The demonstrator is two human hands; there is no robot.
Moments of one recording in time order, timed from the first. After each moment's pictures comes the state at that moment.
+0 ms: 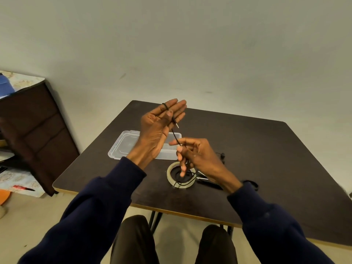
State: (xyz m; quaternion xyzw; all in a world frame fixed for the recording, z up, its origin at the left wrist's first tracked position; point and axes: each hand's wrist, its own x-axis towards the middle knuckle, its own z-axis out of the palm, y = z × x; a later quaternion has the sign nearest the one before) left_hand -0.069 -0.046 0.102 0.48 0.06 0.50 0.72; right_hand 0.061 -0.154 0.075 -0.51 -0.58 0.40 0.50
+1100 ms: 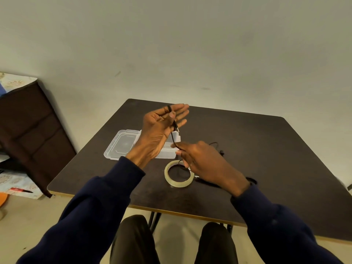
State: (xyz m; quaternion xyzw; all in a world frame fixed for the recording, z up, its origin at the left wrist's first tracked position) left_hand -0.058 -0.045 0.096 0.56 0.10 0.46 0.68; right_hand 0.077 -0.157 0.073 -0.61 -0.77 -0.02 0.18
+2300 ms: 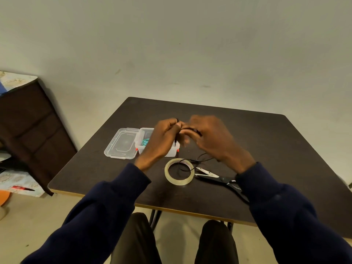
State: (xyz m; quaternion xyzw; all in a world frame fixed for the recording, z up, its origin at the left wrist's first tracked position) left_hand -0.055 -0.057 0.077 0.77 0.24 0.41 0.44; right_hand 0.097 -0.142 0.118 -0.54 -0.79 -0.13 0.27
